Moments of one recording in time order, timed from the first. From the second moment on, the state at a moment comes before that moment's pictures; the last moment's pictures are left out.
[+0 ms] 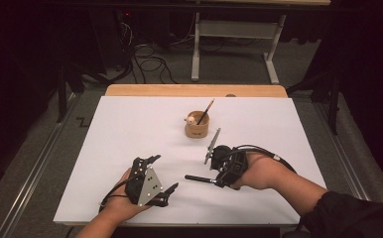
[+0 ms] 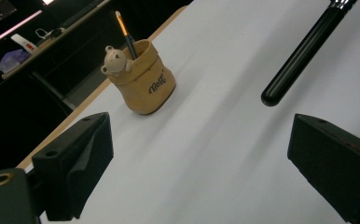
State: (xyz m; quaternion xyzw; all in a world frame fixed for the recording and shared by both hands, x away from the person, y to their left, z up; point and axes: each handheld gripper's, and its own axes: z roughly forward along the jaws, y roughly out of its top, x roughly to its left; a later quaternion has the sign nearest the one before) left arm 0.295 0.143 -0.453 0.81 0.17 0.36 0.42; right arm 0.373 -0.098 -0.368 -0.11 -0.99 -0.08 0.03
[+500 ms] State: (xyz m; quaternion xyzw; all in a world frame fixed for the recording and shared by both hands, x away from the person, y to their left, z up) left arm 0.292 0.131 -0.464 0.83 0.14 0.38 0.39; right arm 0.371 -0.081 -0.364 -0.10 -0.99 -0.07 0.04
